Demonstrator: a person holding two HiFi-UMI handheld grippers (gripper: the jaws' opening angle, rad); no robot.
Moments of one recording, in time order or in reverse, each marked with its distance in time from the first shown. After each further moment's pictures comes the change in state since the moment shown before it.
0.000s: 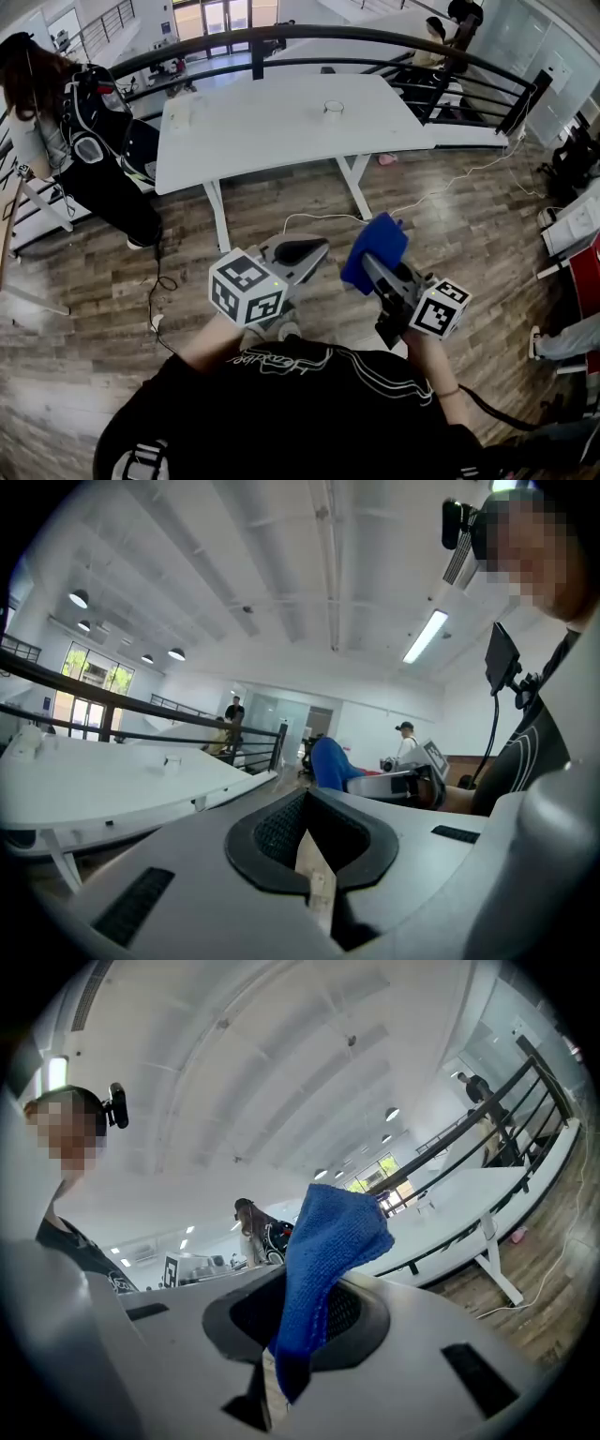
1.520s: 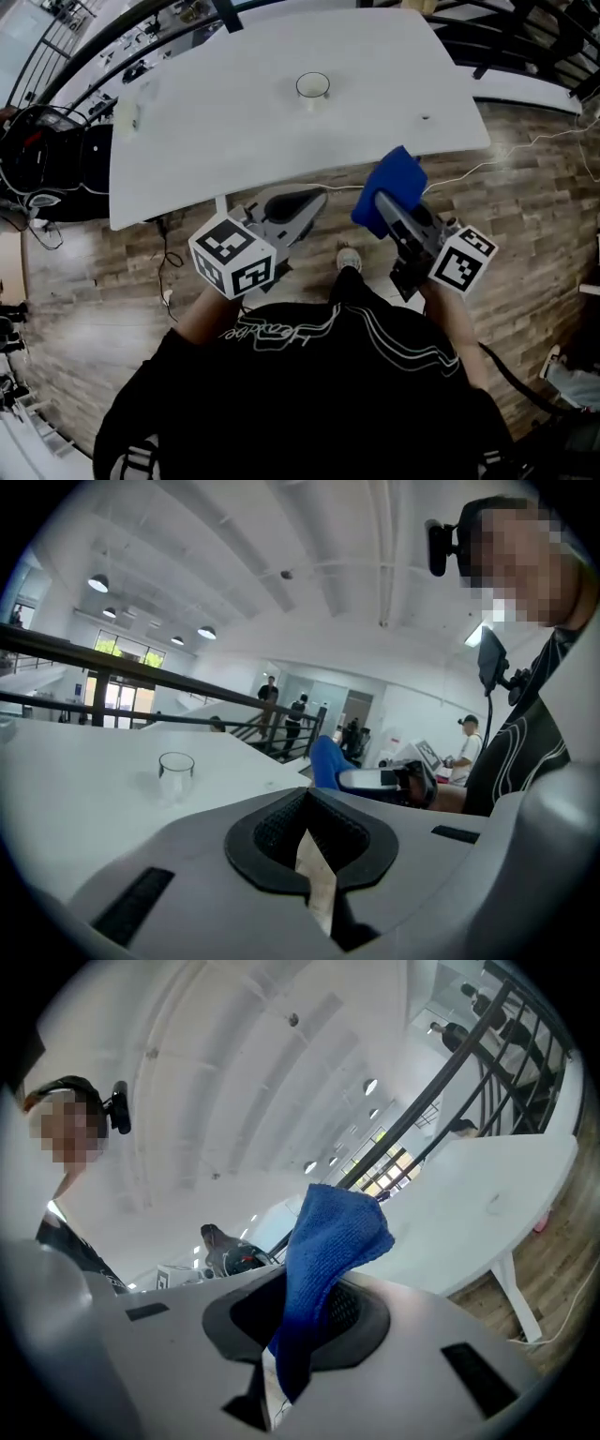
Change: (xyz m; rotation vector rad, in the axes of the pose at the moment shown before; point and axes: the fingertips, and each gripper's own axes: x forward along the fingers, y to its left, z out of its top) left arm 0.344 0.300 0.029 -0.103 0.103 0.190; right arm 0.150 -0.439 0.156 0.196 0.058 0.113
